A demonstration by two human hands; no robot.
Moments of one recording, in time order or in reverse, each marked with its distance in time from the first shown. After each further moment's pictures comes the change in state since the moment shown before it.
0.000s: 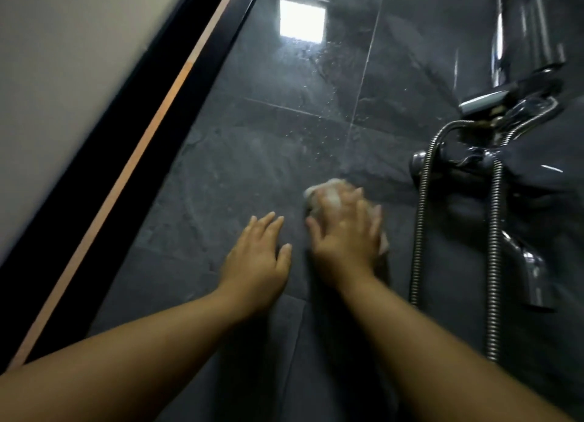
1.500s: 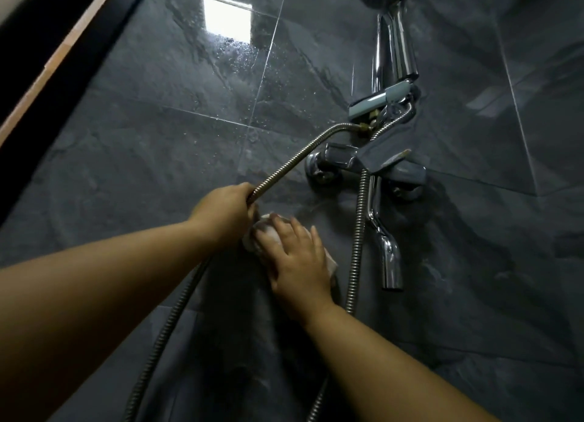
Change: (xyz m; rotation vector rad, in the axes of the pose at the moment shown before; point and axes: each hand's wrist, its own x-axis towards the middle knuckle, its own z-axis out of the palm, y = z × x) left_hand 0.074 0.109 0.012 0.078 -0.029 0.149; right_hand -0.039 0.090 -0.027 -0.087 0.040 -0.263
